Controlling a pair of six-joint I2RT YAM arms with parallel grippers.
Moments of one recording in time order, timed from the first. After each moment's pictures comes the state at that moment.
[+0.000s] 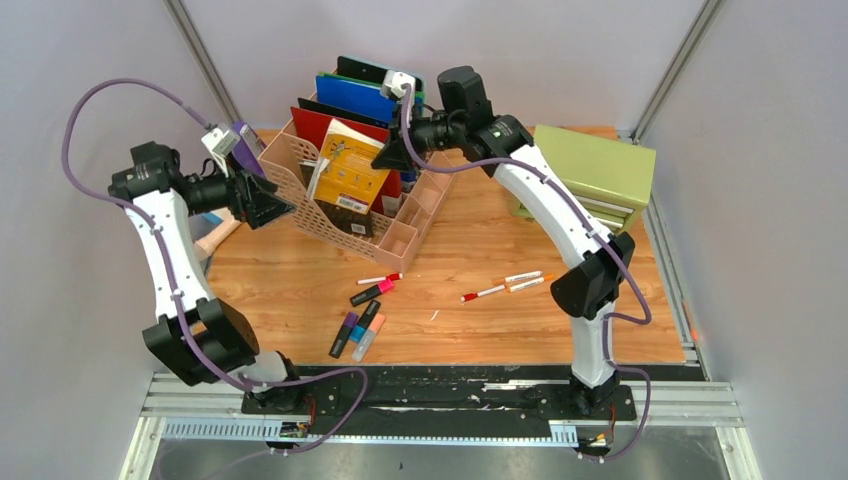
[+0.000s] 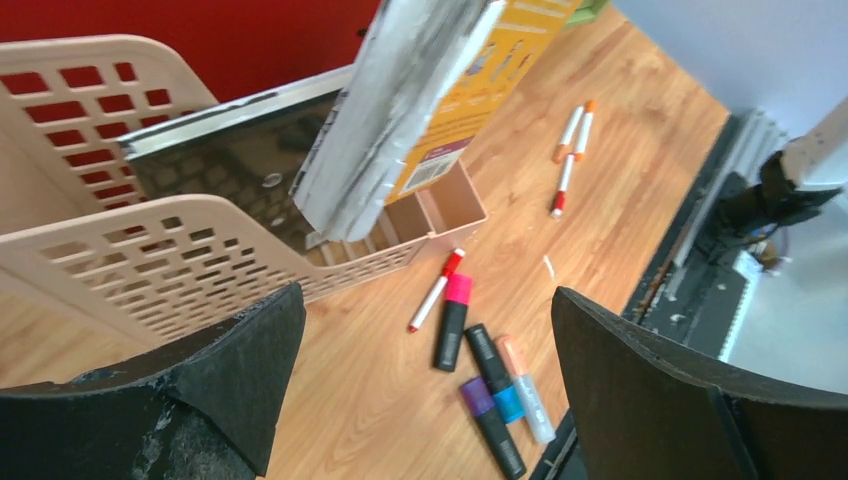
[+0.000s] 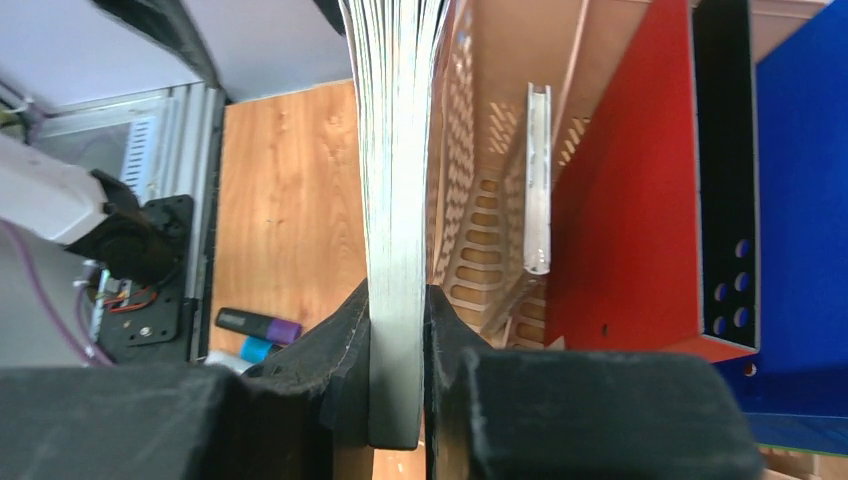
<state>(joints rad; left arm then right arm) 0.48 1.47 1.63 -1.48 1.29 0.97 0.64 1.99 2.25 -0.61 -0.80 -0.17</state>
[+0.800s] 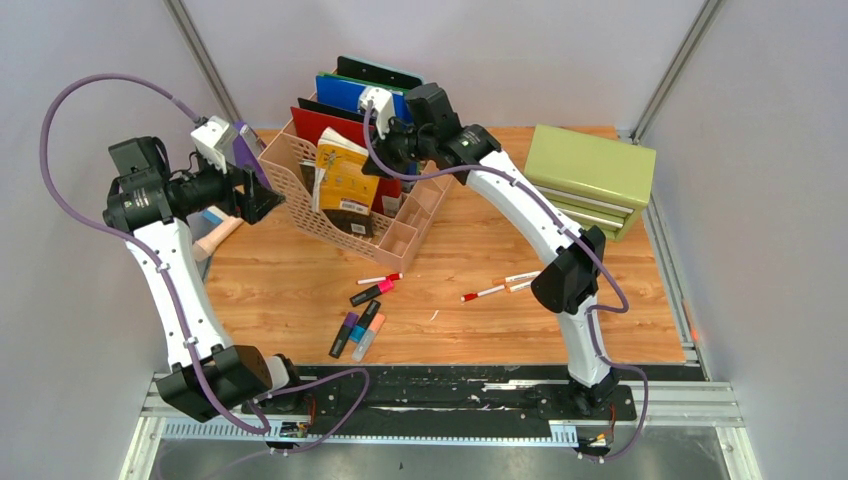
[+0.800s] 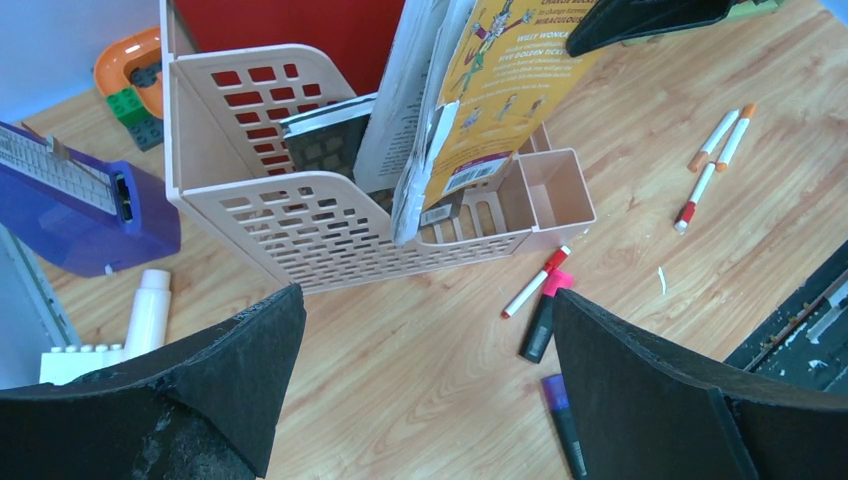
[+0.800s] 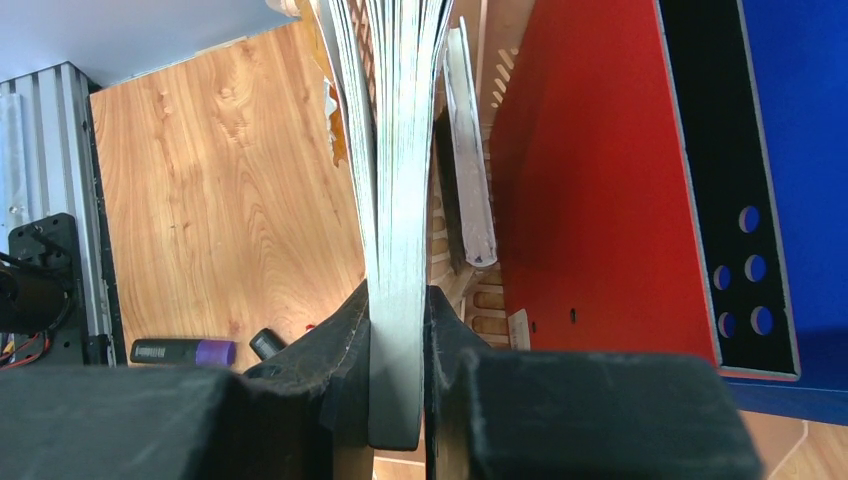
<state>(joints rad) 0.49 1.26 1.60 -1.13 1.02 0.62 0.72 2.13 2.33 -0.65 -0.49 -0.17</state>
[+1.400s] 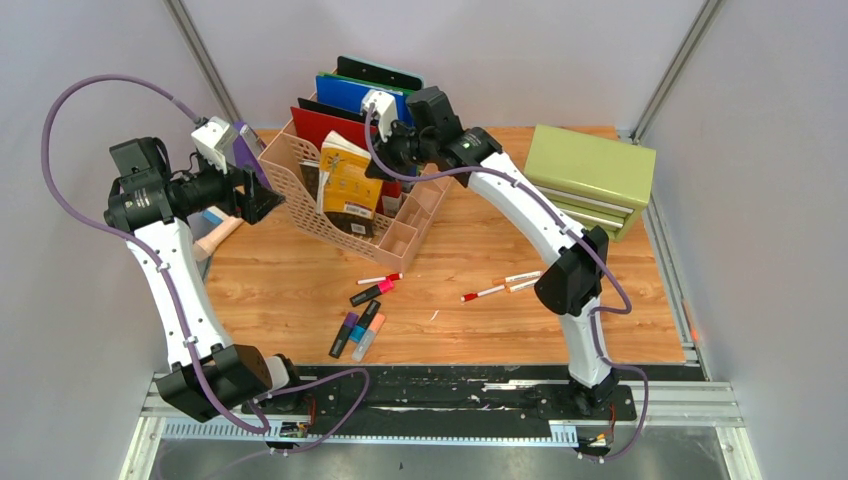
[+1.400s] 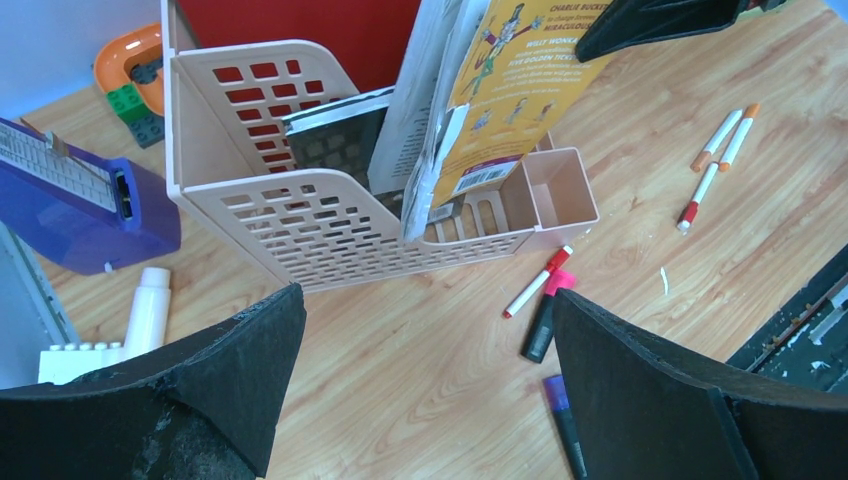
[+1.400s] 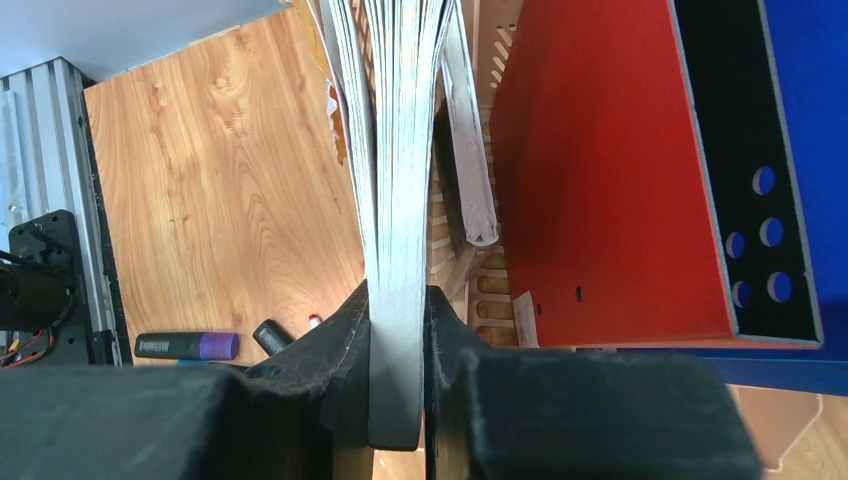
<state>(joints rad) 0.49 1.26 1.58 -1.12 1.02 0.62 0.72 2.11 2.28 -0.64 -0.47 -0.15</state>
